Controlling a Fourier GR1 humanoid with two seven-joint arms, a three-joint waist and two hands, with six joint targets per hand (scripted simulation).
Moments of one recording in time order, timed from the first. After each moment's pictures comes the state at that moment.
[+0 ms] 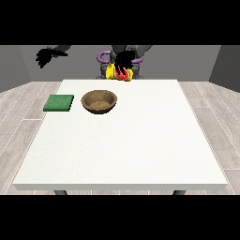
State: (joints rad) left arm -0.95 0.14 -0.52 -0.62 -1.25 0.36 0.32; right arm -0.20 -0.38 -0.35 -1.05 -0.22 0.44 -0.27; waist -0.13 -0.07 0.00
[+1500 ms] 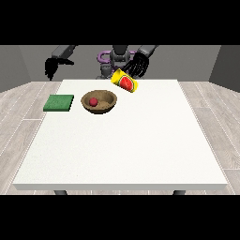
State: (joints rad) left arm -0.80 0.02 -0.22 -0.85 -0.97 0.43 0.30; right arm -0.23 -0.32 -0.37 -1.03 -0.25 0.35 -0.22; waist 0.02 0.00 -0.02
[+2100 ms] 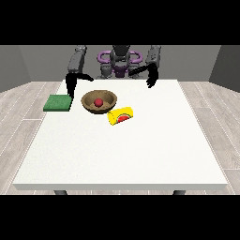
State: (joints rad) left arm -0.54 0.00 -0.13 -1.14 -0.23 0.32 -0.13; right arm -0.36 -0.16 -0.32 -1.06 -0.18 0.10 -0.23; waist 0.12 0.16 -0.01
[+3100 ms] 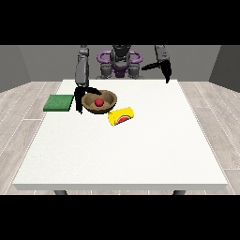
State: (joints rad) left arm -0.41 0.10 -0.05 -1.35 -0.11 0.09 -0.19; right arm -0.55 -0.16 -0.36 -0.63 -0.18 0.02 -0.48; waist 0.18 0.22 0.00
